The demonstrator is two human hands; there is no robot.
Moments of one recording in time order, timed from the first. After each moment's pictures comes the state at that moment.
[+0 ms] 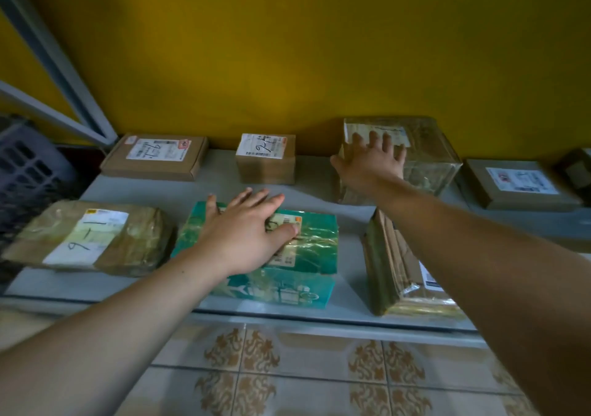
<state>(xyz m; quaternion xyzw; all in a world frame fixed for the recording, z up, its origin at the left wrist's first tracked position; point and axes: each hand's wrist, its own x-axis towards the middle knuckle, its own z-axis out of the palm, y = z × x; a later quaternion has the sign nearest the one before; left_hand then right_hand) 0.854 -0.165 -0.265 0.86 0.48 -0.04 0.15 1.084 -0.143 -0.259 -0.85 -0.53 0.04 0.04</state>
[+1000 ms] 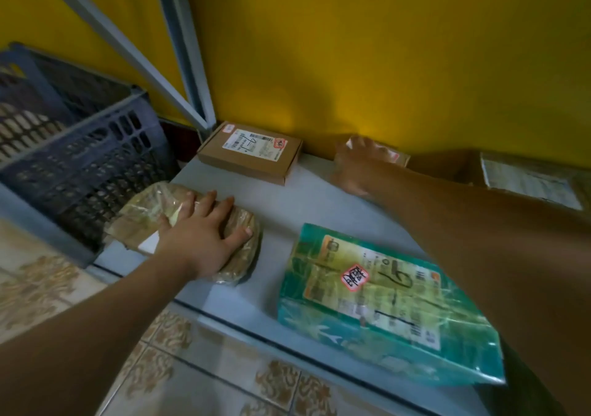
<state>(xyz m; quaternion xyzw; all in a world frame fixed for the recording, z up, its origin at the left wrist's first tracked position) 0.673 -0.072 -0.346 0.72 0.69 -0.02 0.12 0.935 0.009 -0.280 -0.70 -0.70 0.02 -0.12</state>
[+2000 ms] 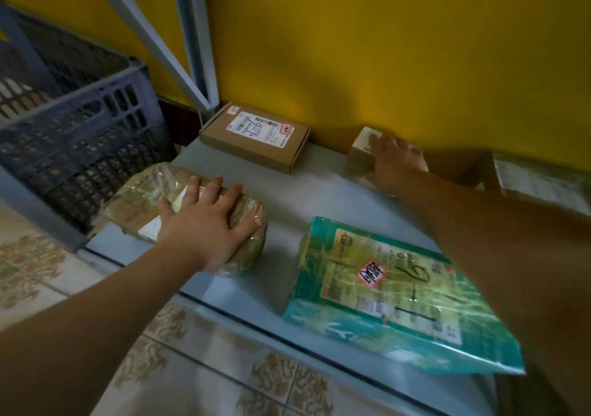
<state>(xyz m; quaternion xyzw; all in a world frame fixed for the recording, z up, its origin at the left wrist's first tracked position) 0.669 -0.071 -0.354 0.73 0.67 -0.02 0.10 0.971 0.021 -0.312 -0.72 -0.68 -0.04 -0.12</state>
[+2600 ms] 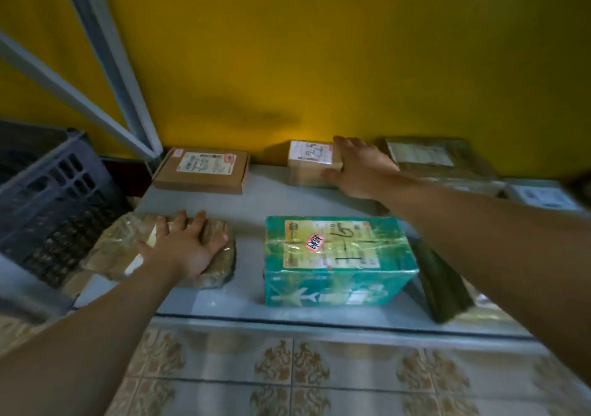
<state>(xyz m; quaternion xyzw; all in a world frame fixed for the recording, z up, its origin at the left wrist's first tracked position) 0.660 -0.059 -0.339 0.73 0.65 -0.07 0.19 0.962 -0.103 -0.216 -0.77 -0.64 0.05 0.05</state>
